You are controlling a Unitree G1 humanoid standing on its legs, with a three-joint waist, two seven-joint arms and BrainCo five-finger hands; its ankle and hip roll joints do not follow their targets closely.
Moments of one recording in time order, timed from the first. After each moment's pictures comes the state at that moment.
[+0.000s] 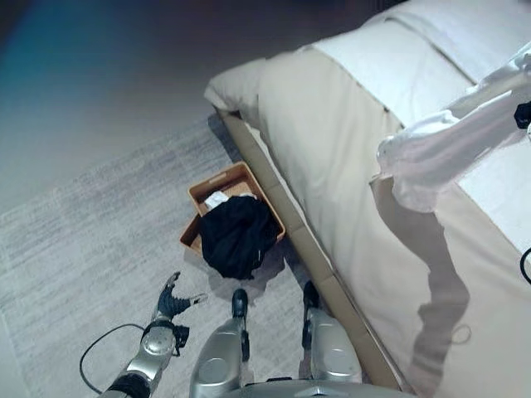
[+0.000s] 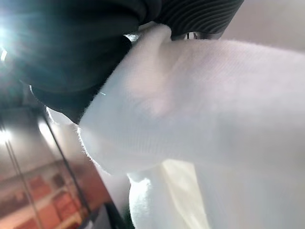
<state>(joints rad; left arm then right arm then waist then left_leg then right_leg) -0.01 0.41 -0.34 0.91 -0.17 -0.25 0.33 -1.11 -1.01 0.44 1.06 0.19 -0.15 -0.45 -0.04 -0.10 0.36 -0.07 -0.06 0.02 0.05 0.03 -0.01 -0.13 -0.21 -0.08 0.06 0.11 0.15</state>
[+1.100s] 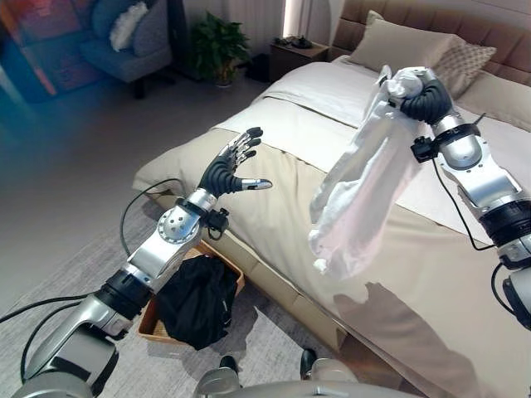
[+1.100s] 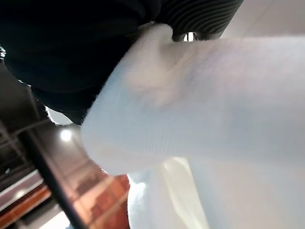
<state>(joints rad) -0.50 0.62 -0.53 0.09 -0.52 -0.22 0.06 -0.85 -0.92 0.51 0.40 0.30 -0.12 -0.14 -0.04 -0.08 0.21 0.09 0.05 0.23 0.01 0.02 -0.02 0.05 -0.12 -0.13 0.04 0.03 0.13</state>
